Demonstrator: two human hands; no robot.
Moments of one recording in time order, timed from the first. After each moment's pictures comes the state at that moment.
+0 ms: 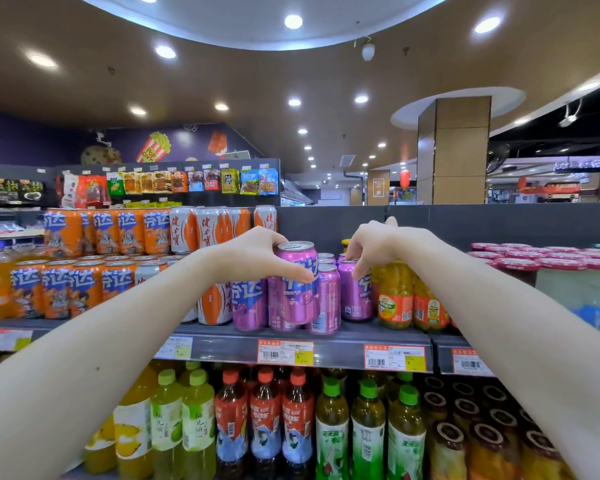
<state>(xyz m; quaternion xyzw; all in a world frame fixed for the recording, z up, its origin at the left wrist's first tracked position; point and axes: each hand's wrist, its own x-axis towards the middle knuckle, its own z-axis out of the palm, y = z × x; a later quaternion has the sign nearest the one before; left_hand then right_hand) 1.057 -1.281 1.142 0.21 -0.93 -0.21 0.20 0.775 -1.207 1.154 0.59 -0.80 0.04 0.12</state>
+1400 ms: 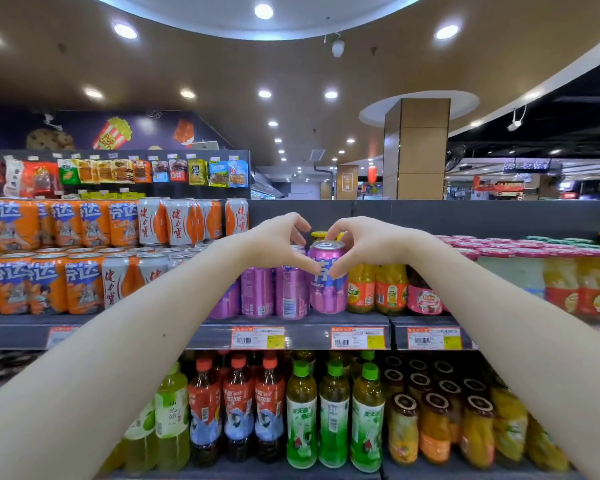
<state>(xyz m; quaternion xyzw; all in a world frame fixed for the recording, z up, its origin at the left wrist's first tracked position) 0.999 -1.250 1.144 0.19 -0.95 -0.15 0.22 0.824 -1.101 1.153 0.63 -0.75 0.22 0.00</state>
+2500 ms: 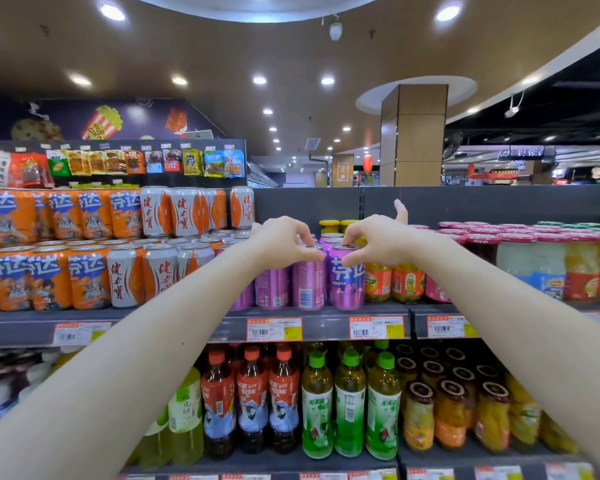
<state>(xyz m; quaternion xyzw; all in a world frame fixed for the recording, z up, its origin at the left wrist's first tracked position) 0.997 -1.275 1.118 0.23 -0.94 -0.04 0.27 0.820 -1.130 1.126 0.58 -0.78 0.11 0.20</state>
